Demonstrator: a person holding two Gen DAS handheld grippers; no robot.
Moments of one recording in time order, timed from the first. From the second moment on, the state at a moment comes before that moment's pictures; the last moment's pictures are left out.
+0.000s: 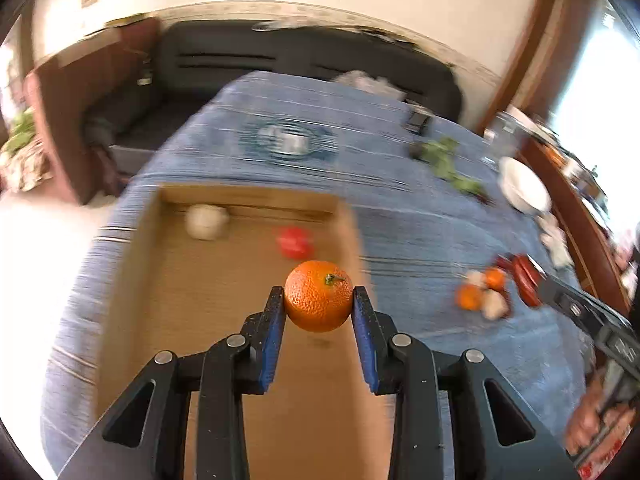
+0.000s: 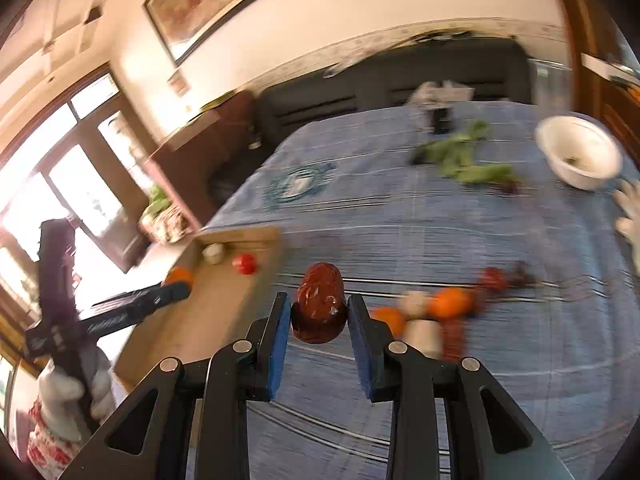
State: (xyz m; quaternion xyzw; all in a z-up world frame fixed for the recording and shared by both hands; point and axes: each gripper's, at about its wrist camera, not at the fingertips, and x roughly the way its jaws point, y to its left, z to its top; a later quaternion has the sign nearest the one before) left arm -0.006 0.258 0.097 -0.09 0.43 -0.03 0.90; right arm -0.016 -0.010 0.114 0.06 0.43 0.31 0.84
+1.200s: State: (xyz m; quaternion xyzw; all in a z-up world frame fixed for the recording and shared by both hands) left arm 0.024 0.361 0.071 -0.18 0.44 0.03 0.88; right arm 0.005 0.162 0.050 -0.03 0.47 0.35 0.81
